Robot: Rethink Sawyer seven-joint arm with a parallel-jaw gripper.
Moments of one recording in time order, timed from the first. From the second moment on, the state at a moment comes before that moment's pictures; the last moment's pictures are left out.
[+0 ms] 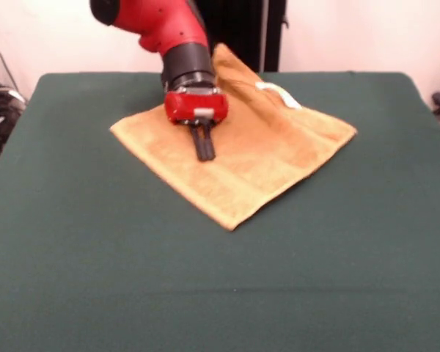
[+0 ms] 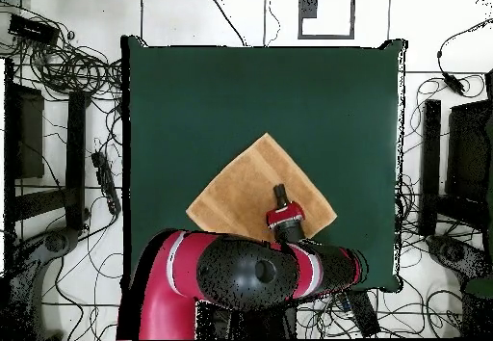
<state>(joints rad) 0.00 0.21 -0.66 1.62 -0.37 -1.48 2.00</state>
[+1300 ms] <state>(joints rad) 0.08 0.18 -0.83 1.43 -0.46 -1.16 2.00</state>
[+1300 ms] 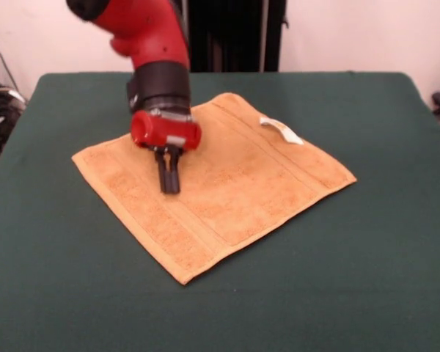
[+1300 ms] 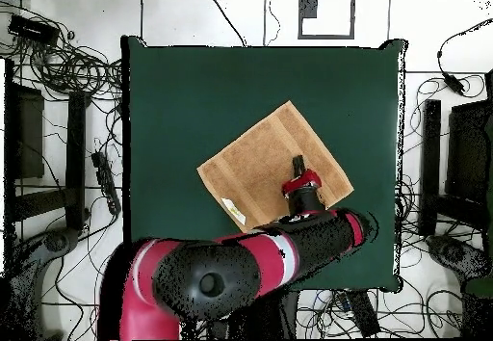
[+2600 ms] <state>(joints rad) 0.12 -0.24 -0.78 1.79 -0.93 -0.88 2.16</state>
